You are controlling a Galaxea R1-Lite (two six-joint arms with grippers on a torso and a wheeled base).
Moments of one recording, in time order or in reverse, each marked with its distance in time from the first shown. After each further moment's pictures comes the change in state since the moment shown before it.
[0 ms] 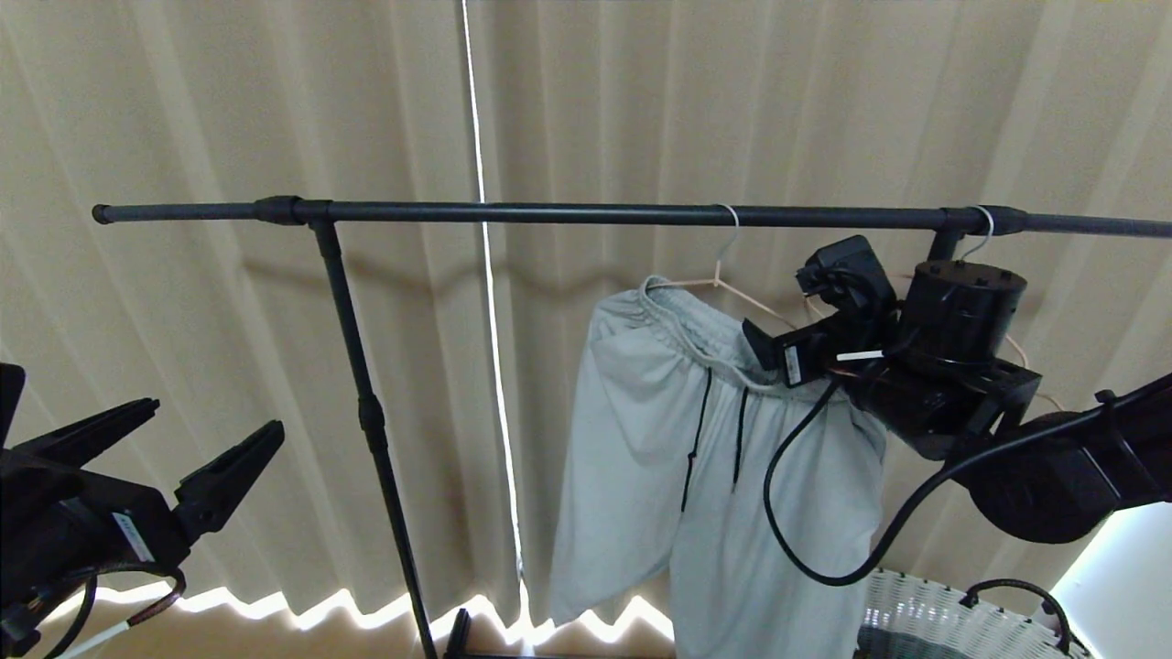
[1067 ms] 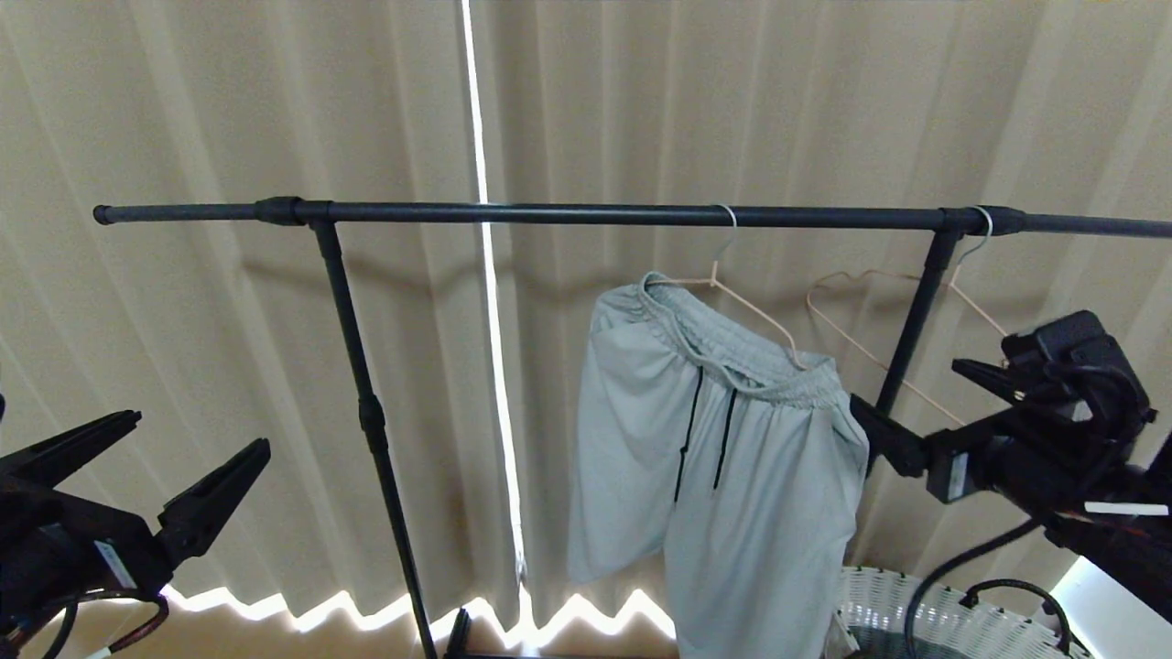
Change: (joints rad) left arm 0.007 -0.047 0.042 0.001 0.001 0.051; right arm -0.039 -0.452 0.529 -0.026 0.083 0.056
